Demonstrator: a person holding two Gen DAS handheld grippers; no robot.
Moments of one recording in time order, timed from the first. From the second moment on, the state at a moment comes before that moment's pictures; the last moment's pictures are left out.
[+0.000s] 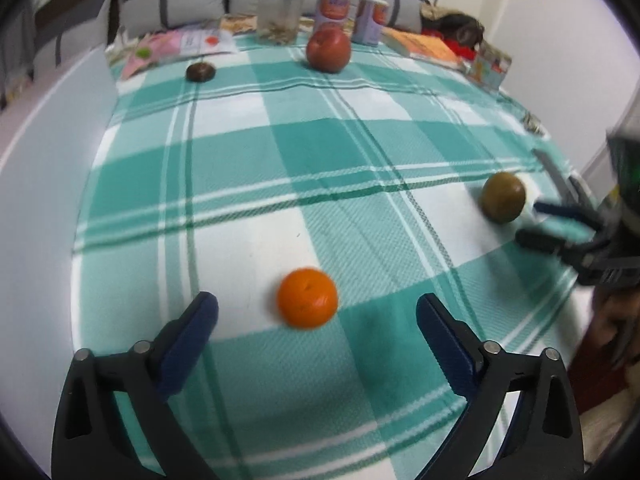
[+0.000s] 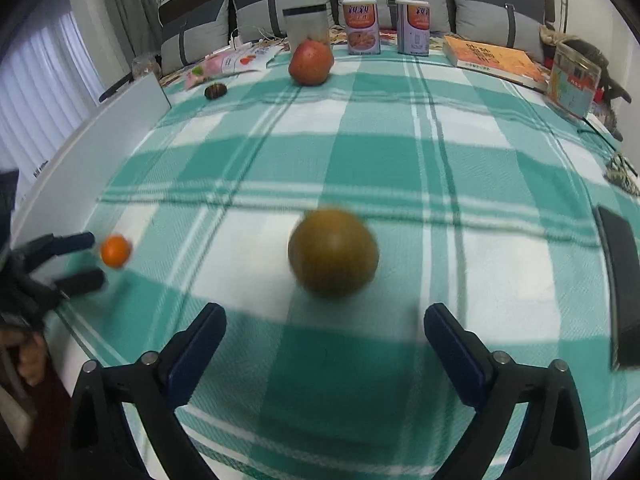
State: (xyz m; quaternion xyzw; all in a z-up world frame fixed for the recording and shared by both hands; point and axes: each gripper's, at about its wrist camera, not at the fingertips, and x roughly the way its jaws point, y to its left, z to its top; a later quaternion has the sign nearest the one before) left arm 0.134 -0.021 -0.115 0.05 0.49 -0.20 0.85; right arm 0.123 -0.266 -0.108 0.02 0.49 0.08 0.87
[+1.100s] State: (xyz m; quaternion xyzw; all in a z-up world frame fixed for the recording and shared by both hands) left arm 0.194 0.330 -0.059 -0.17 0.51 0.11 0.84; right arm 0.168 0.200 -0.059 -0.20 0.50 0.42 0.73
